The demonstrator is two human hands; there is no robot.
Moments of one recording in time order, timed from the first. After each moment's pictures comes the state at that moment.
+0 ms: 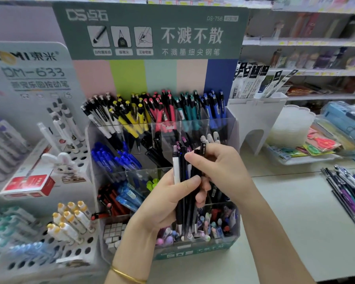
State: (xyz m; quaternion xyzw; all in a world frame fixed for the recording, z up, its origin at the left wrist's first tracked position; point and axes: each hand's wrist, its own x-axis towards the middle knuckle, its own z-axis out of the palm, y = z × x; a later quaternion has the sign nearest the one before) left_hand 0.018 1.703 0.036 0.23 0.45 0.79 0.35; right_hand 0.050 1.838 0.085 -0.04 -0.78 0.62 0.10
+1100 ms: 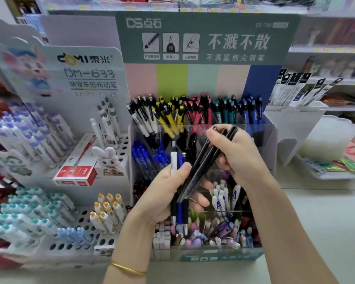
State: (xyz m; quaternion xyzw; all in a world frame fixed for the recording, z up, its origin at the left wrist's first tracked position) left_hand 0.005 1.639 0.050 0.17 0.53 0.77 0.31; right_hand 0.002 1.809 0.093 0.01 -0.70 0.71 0.11
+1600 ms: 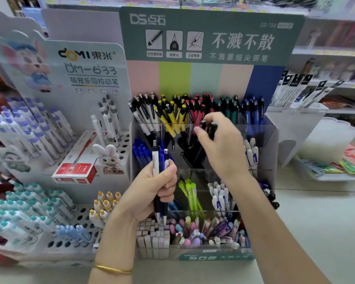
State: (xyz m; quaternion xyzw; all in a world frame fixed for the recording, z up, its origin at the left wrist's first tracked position) left_hand -0.017 1.612 0.031 0.17 0.53 0.80 0.24; right_hand -0.018 1.782 0.085 0.02 -0.88 0.33 0.33
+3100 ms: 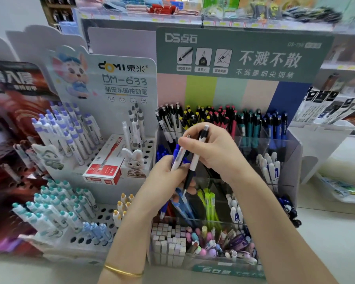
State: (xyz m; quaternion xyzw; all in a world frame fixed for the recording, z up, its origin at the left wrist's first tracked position) left_hand -0.004 1.602 0.079 0.07 0.74 0.66 0.12; right_hand -0.019 1.738 0.120 0.12 -0.78 0.61 0.08
